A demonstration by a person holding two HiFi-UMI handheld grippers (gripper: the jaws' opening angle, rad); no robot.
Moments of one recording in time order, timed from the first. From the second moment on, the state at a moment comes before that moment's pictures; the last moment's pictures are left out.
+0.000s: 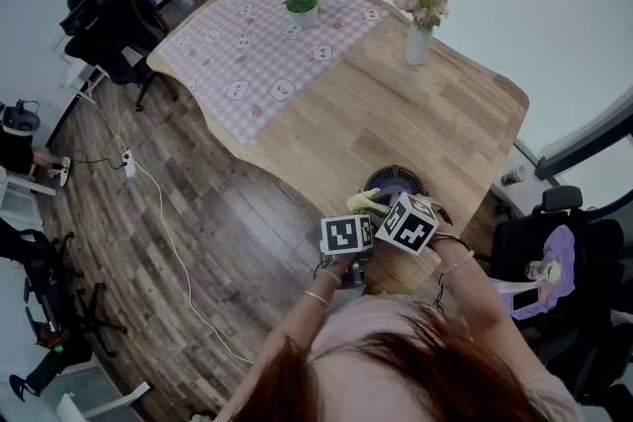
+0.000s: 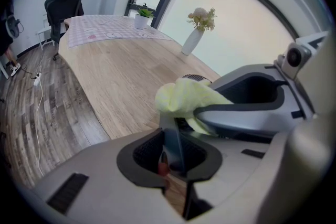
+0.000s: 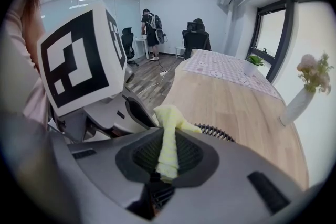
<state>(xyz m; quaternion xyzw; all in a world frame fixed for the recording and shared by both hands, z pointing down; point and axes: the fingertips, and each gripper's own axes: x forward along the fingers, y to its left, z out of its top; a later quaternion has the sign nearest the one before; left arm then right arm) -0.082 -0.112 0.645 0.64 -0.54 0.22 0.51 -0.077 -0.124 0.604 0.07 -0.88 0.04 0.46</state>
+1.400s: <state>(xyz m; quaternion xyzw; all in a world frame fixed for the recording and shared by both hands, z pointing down) -0.082 -0.113 0.648 0.61 -0.57 0.21 0.50 -0.083 -0.159 0.604 0.11 -0.88 0.03 0.45</state>
